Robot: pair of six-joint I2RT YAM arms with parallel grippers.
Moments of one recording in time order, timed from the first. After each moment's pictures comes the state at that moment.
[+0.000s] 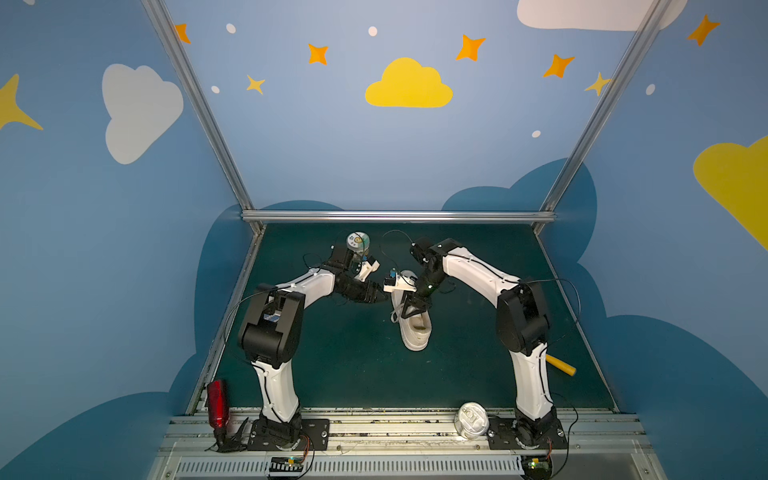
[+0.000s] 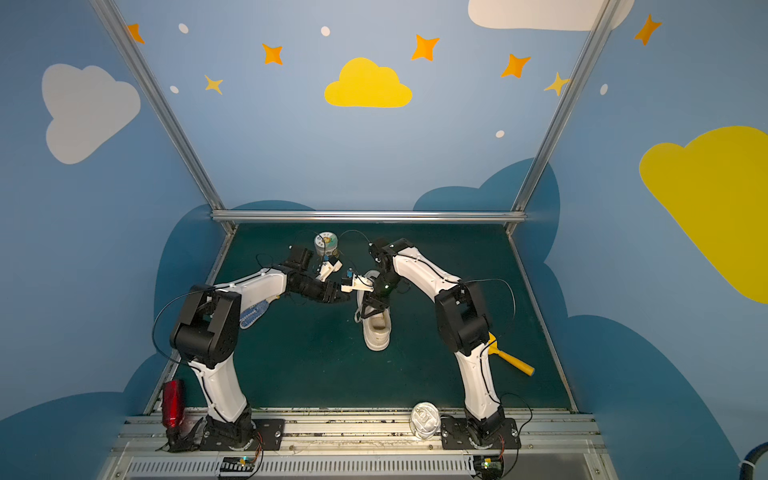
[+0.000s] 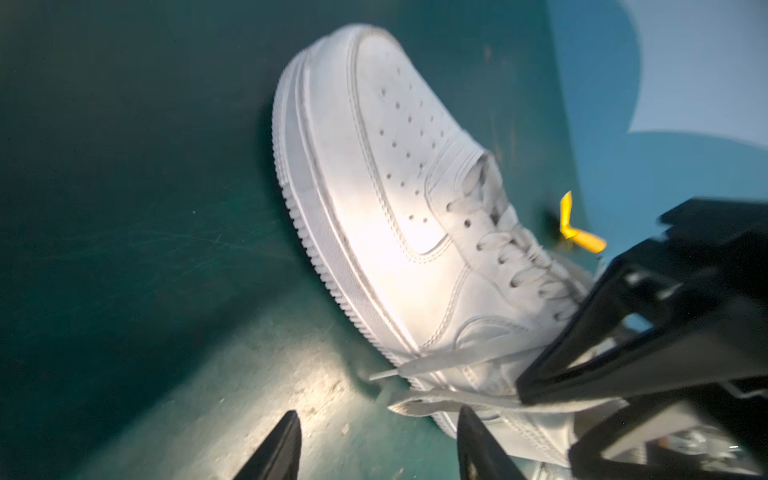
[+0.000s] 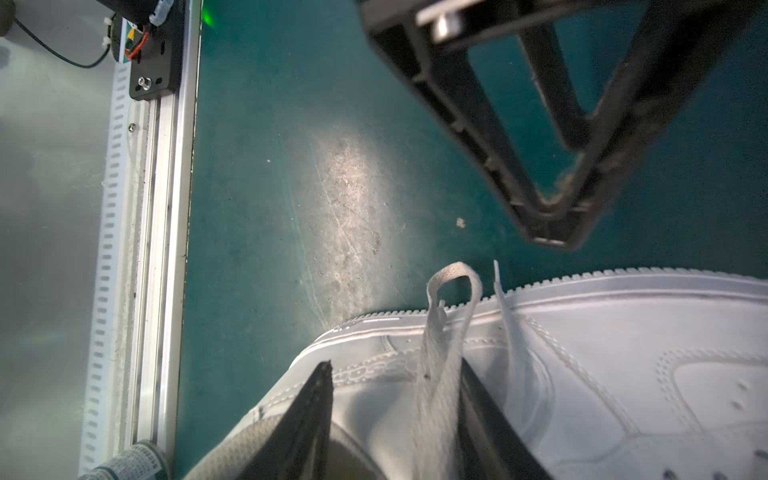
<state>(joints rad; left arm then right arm) -0.28 1.90 1.23 -0.46 0.72 -0.05 0.62 2.12 1.81 -1.19 -0.63 -0.89</state>
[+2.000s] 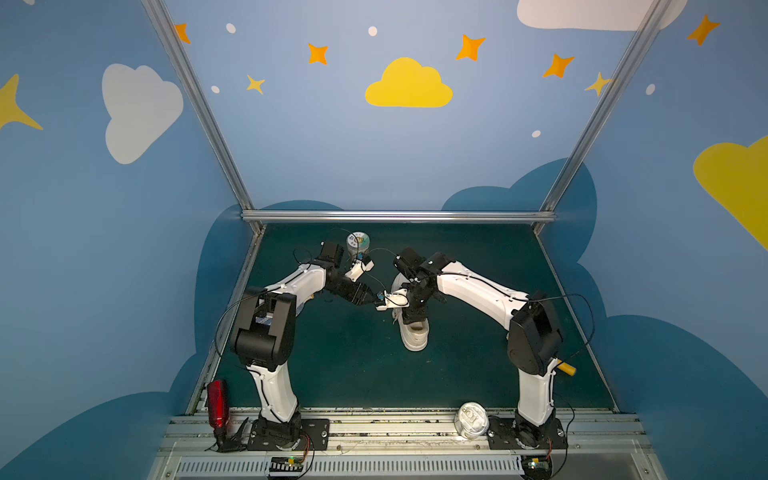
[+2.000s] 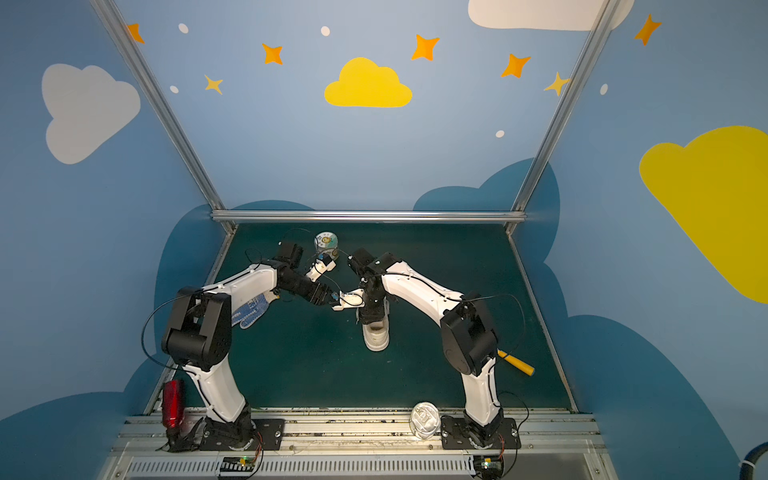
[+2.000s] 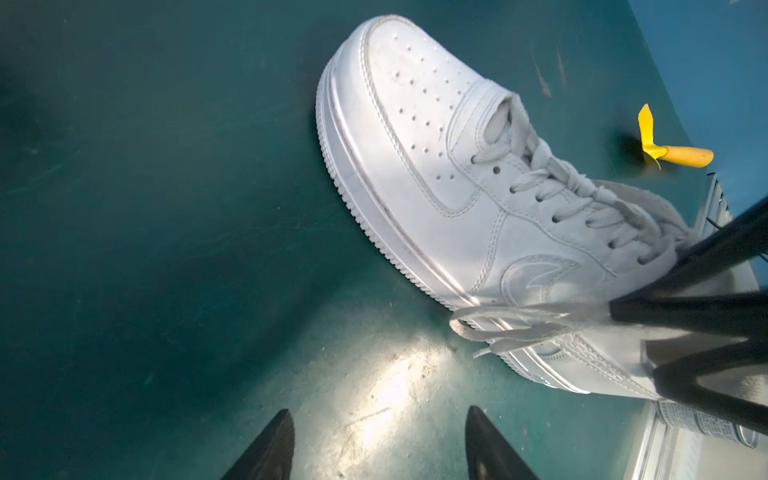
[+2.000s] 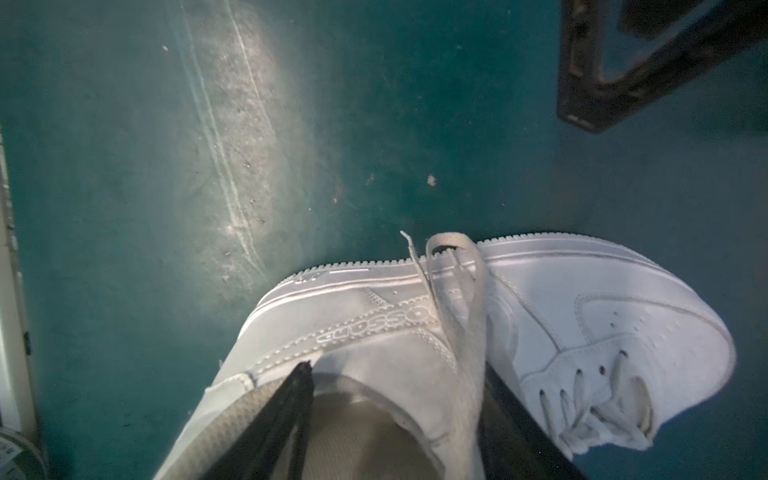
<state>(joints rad) -0.20 1.86 1.25 -0.59 0.64 0.28 0.81 1.96 1.67 -1.05 -0.14 -0.91</state>
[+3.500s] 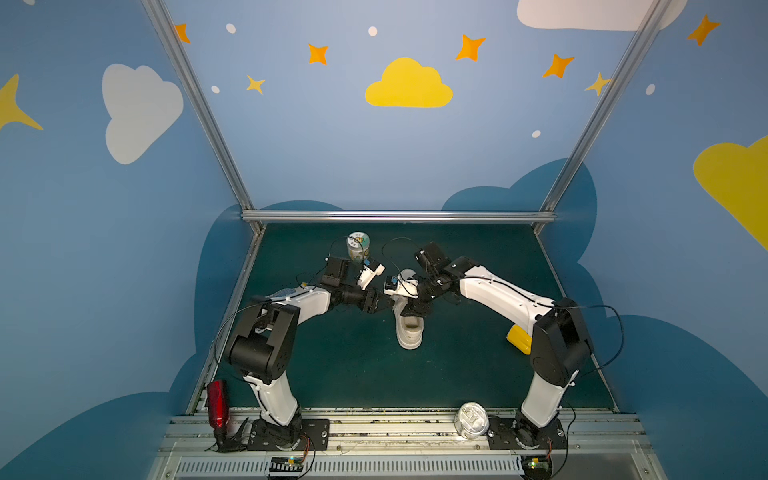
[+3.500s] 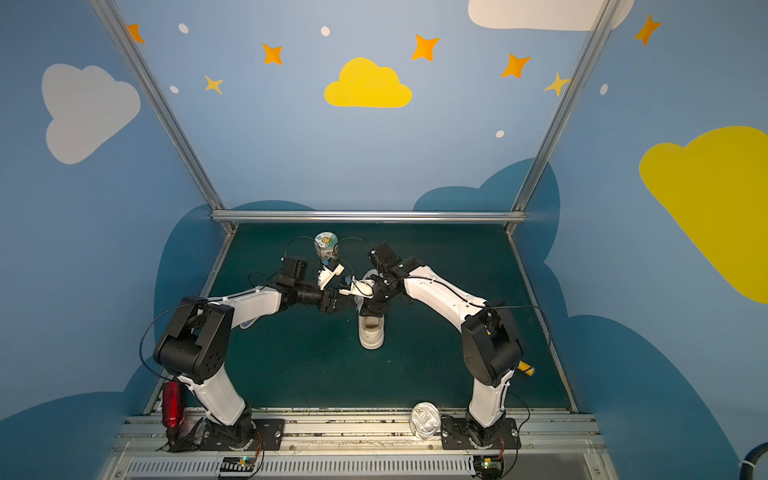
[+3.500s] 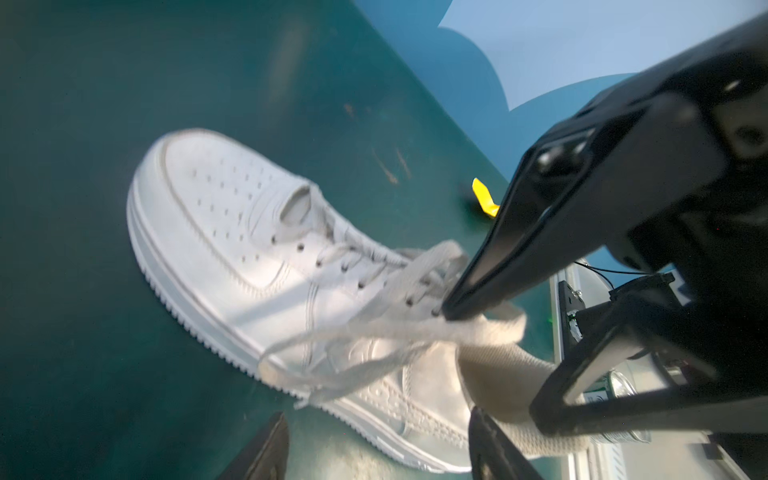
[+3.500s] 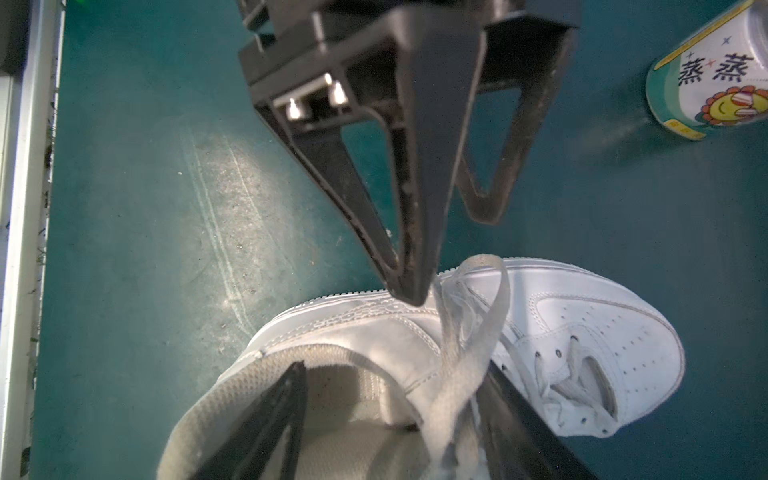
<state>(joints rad) -0.30 1.77 0.97 0.02 0.94 0.05 0.71 1.81 1.46 -0.76 -0.40 -0.79</state>
